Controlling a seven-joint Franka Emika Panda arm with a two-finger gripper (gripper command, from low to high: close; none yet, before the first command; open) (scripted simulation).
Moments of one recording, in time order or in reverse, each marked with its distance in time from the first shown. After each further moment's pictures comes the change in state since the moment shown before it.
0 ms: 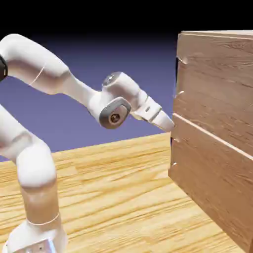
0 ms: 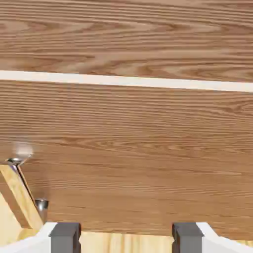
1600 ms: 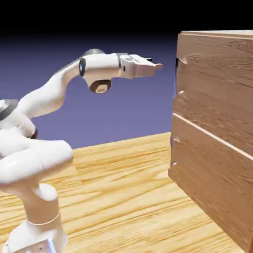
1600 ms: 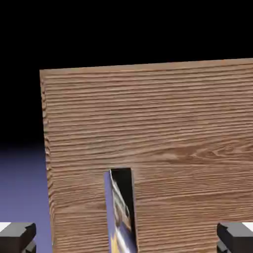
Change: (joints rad) arm -1.203 -1.048 1.031 0.410 2.088 -0.479 -0.698
